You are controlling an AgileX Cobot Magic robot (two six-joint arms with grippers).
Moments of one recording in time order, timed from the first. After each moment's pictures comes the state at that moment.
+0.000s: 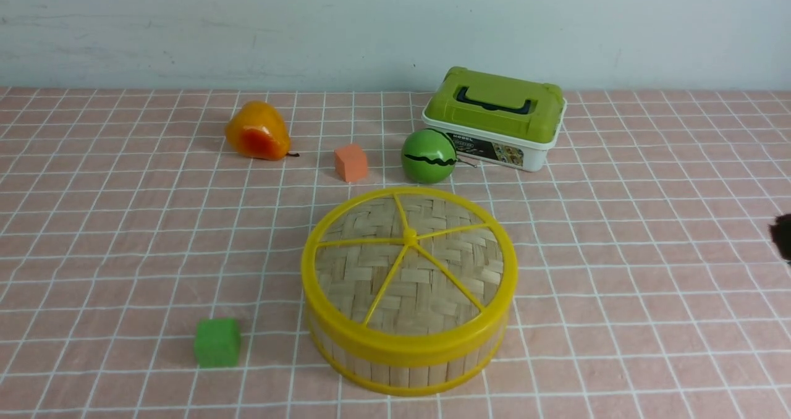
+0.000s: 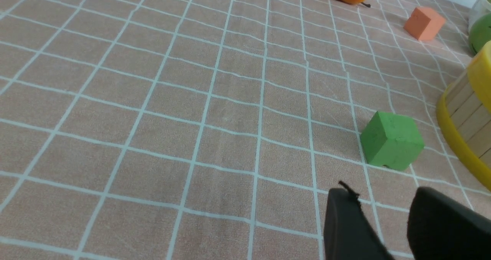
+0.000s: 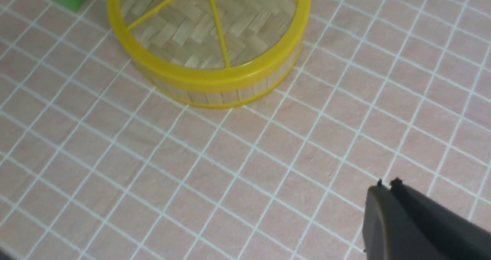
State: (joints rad) right arm 0.17 1.05 -1.18 0.35 1.16 -0.42; left arm 0.04 -0.01 0.03 -0.08 0.36 -0.23
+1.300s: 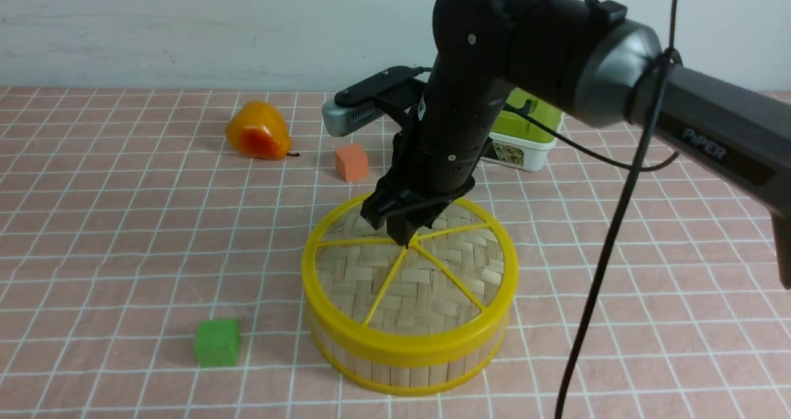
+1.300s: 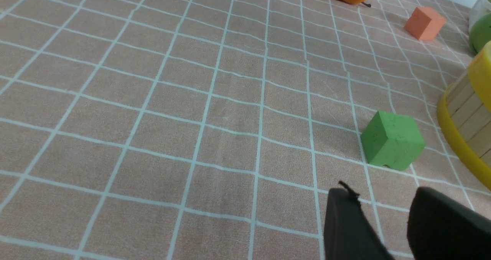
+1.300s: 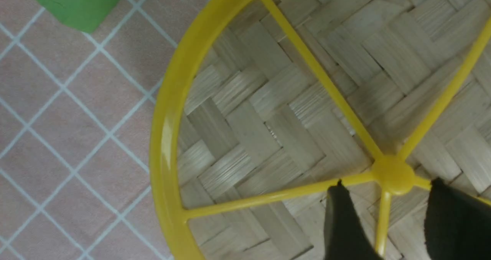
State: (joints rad) right arm 0.62 2.11 -2.04 0.14 1.23 -0.14; left arm 0.04 -0.01 0.03 -0.08 0.36 -0.23
